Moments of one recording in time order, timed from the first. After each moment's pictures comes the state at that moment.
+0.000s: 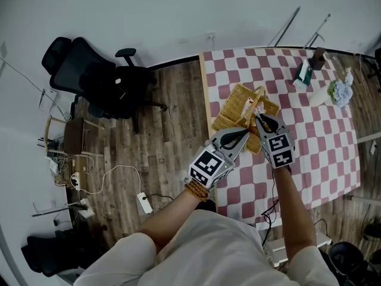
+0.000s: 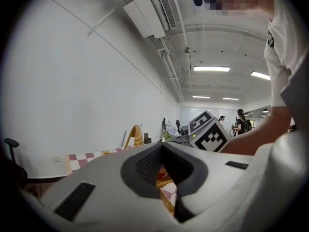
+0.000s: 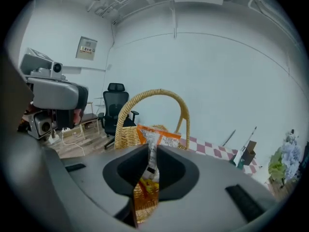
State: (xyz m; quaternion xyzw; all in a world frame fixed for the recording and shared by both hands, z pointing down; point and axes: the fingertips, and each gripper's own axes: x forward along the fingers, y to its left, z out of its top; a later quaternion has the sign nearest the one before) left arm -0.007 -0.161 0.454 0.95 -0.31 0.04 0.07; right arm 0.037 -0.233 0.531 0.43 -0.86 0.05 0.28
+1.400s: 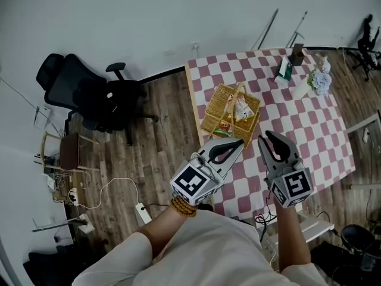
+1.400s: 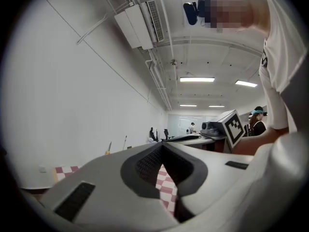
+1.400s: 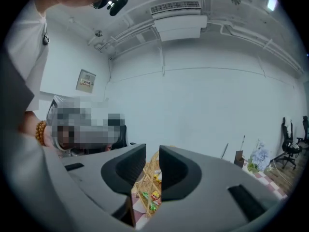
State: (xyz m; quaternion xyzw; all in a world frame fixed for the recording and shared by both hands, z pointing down) left arm 0.012 -0.071 0.362 0.97 -0.25 -0.02 0.04; right arm 0.070 -0.095 0.373 0.48 -0.87 0.02 0.09
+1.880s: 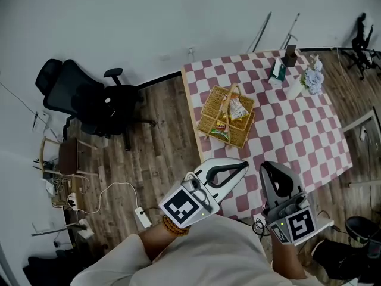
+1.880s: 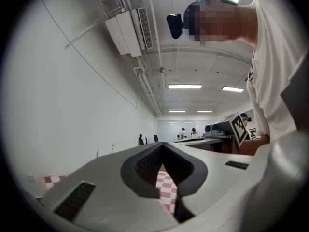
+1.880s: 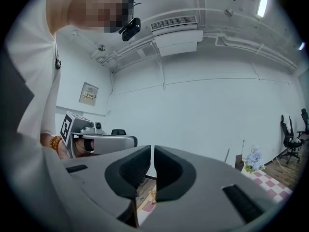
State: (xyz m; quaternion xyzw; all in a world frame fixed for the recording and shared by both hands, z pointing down) left arm 0.021 0.010 0.304 0.98 -0.19 -0.04 0.04; right arm 0.064 0.007 0.304 0.48 -0.88 0.01 0.02
